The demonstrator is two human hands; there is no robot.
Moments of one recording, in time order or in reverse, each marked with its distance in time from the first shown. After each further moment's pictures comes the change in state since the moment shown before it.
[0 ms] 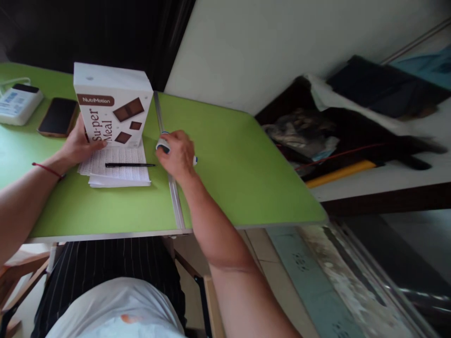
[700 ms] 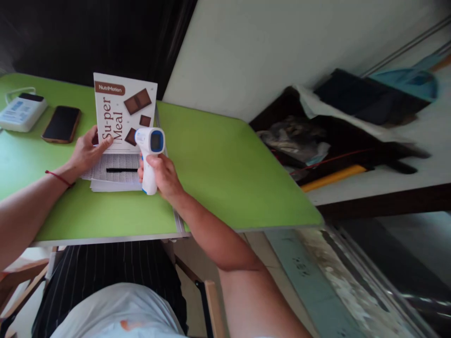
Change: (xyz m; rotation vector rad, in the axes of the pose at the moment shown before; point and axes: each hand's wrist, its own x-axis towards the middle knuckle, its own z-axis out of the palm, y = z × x) left_hand -0.012 0.029 0.014 -0.195 0.078 -0.011; right_hand -0.031 -0.045 0.013 1.453 -0.204 0.146
